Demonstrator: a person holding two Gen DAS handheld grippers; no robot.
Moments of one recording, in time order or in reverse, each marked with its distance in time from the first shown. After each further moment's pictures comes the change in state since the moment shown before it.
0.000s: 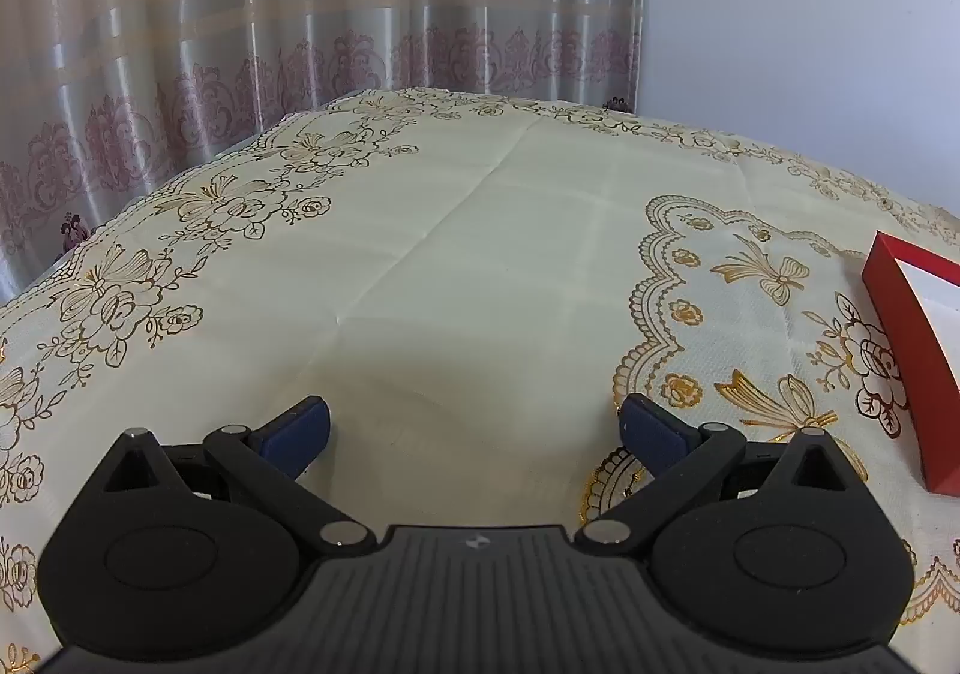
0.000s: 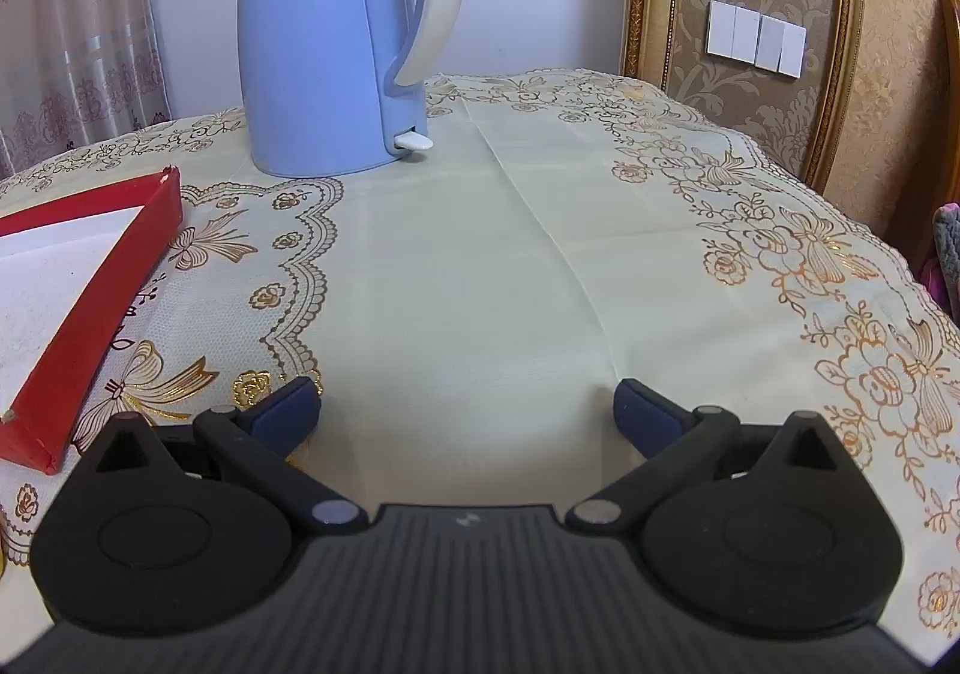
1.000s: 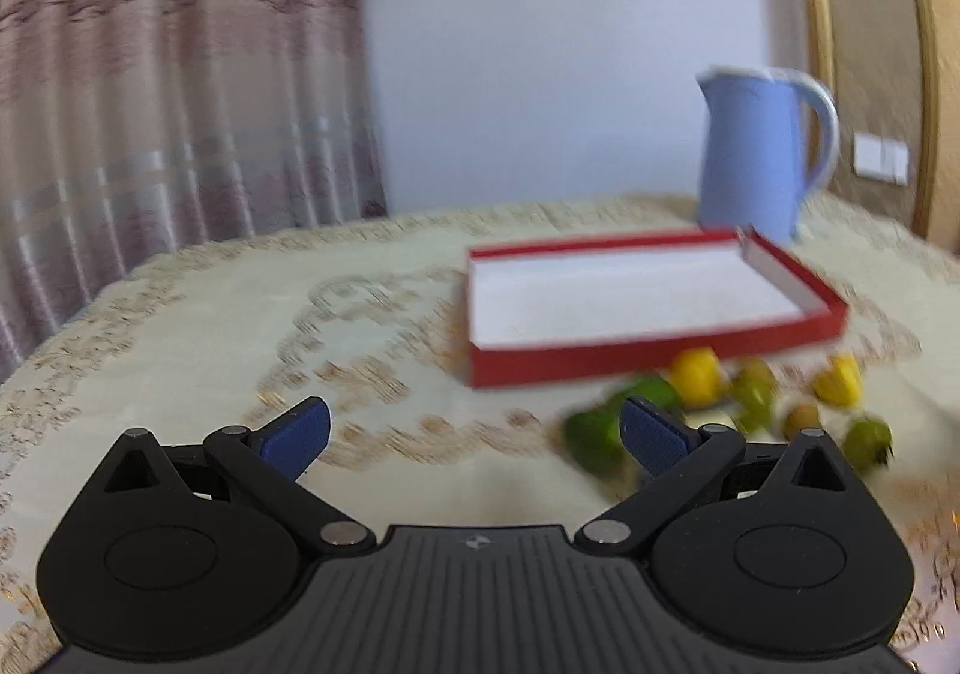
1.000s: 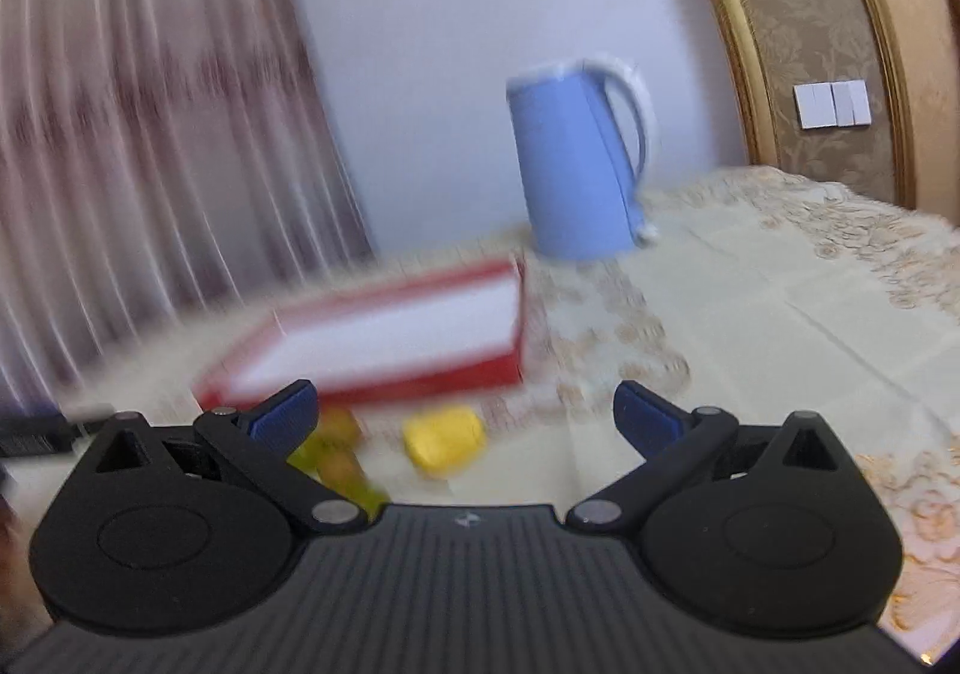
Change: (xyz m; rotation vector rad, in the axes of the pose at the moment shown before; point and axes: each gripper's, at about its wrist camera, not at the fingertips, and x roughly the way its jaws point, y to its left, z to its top) left arm -0.172 -0.113 -0.076 0.326 -0.210 -0.350; right arm -0.194 0.110 -0.106 0.010 -0.227 0.297
